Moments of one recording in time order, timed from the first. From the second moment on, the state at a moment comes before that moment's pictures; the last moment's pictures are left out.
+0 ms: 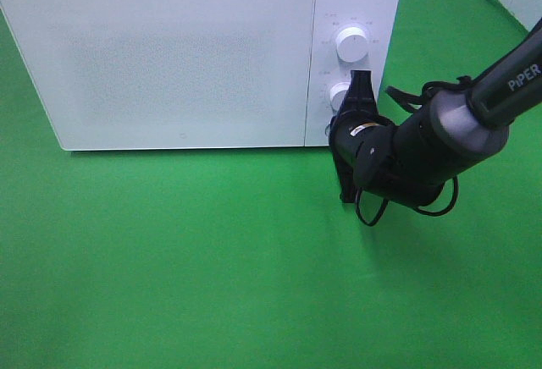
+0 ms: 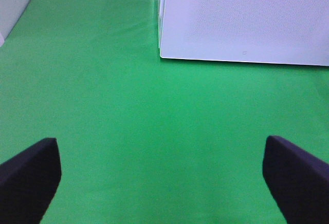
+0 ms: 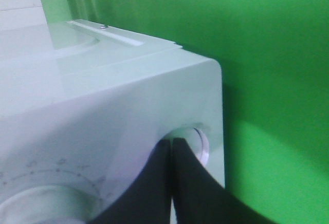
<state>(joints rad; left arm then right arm) 0.04 0.00 -0.52 -0.12 1.07 0.04 0.57 2.13 -0.93 0.75 -0.78 1.25</state>
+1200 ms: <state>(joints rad) 0.04 0.00 -0.52 -0.12 1.07 0.04 0.60 2.23 -0.98 0.77 -0.95 1.26</state>
